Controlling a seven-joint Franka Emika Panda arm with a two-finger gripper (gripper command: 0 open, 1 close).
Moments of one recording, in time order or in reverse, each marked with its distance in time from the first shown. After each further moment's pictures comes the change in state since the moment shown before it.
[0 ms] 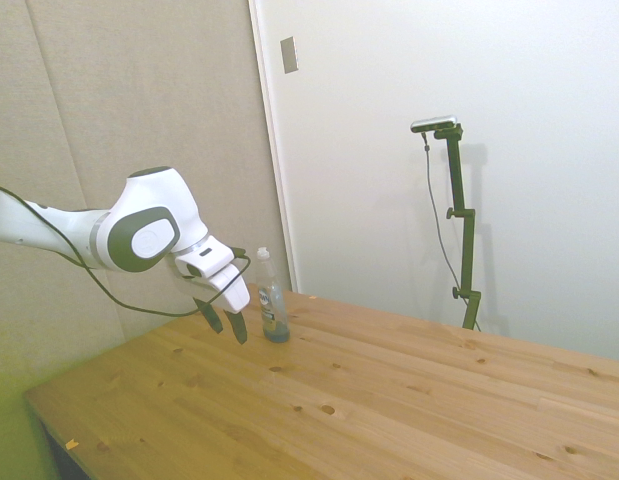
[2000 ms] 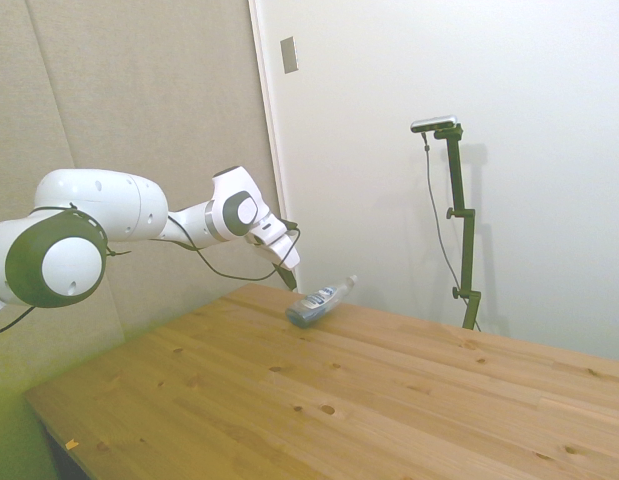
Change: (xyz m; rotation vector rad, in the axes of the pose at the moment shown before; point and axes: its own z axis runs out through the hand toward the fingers) arm 0.079 -0.235 0.090 0.020 0.140 0.242
